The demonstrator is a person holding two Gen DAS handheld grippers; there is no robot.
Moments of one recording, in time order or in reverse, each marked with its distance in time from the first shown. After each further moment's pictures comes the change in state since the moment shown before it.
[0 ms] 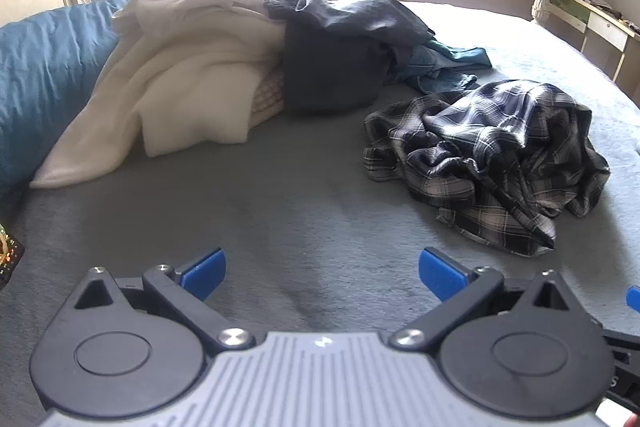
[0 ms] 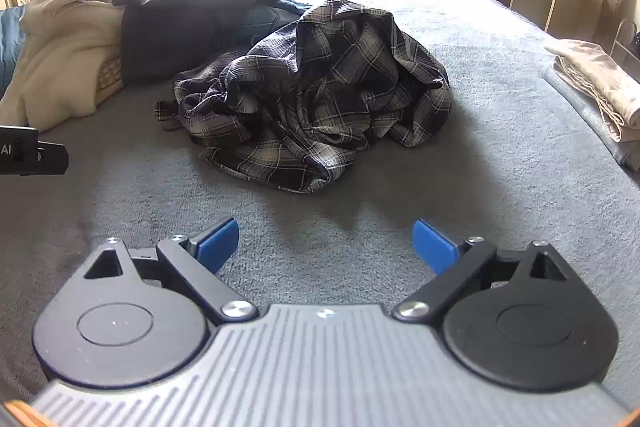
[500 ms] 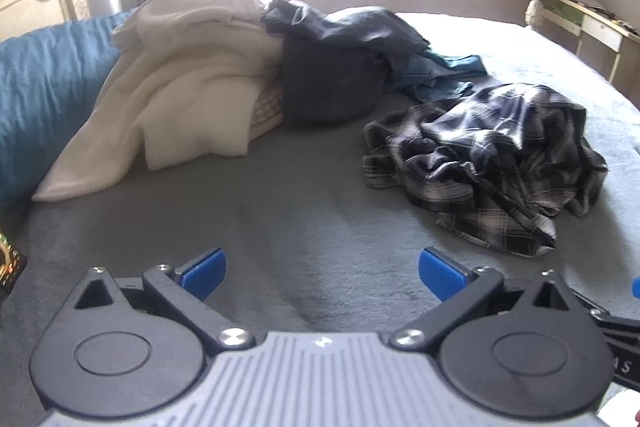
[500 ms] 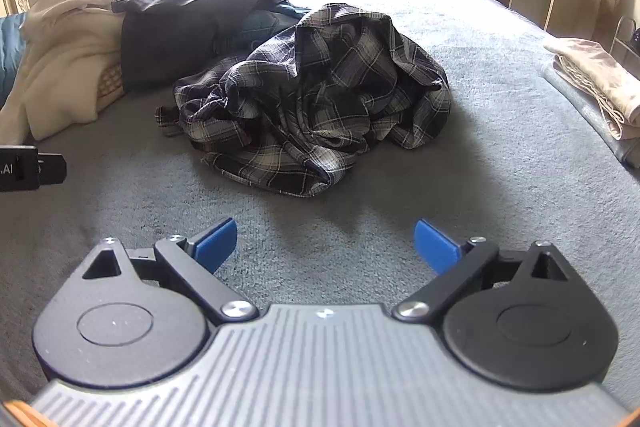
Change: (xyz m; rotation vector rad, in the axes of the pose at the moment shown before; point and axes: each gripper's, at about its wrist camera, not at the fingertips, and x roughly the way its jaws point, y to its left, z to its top) left arm -0.005 -0.004 -0.008 0.039 -0.065 0.013; right arm -0.002 0.001 0.001 0.001 -0.017 0.019
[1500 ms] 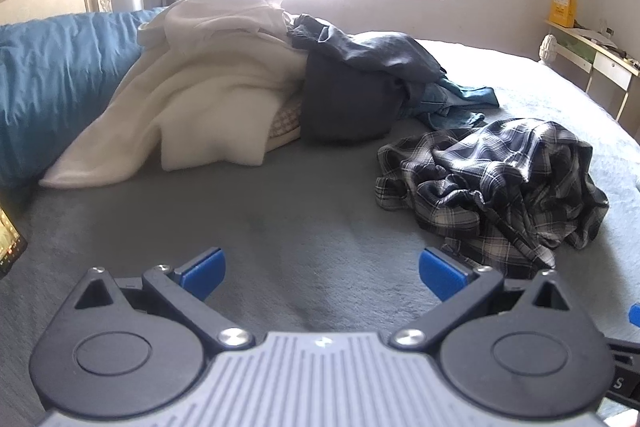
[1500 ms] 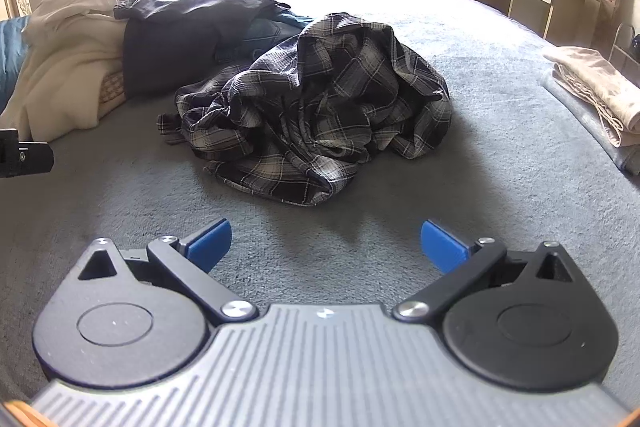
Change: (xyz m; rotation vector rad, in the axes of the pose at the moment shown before) left arm -0.008 0.015 -0.002 -0.097 -0.045 0.006; right arm -0.001 -0.001 0.001 0.012 -0.019 -0.008
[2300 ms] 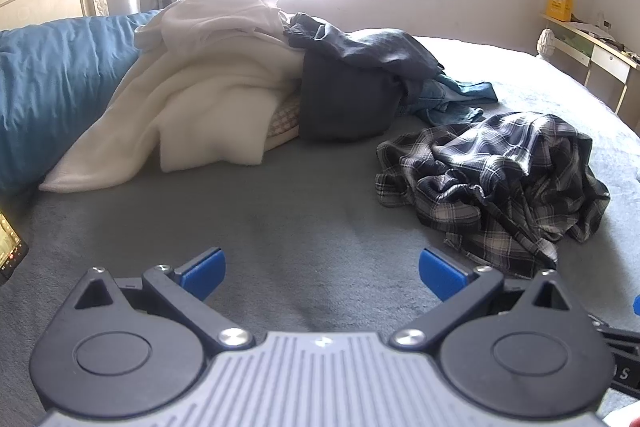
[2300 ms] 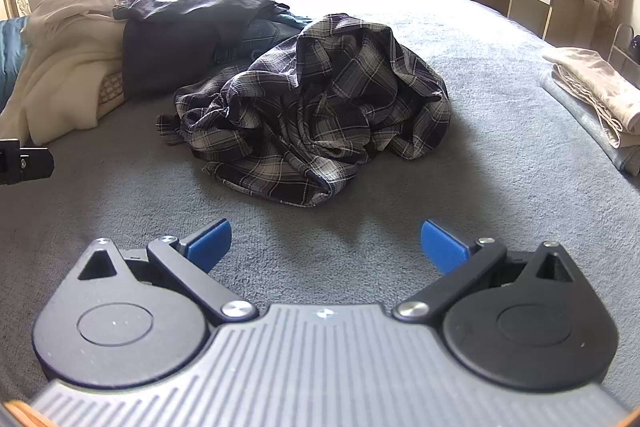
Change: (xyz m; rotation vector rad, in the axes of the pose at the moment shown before) left arm 0.001 0.001 -0.001 0.010 0.001 0.001; right arm 0.000 0.000 0.000 -0.001 -0.004 -0.004
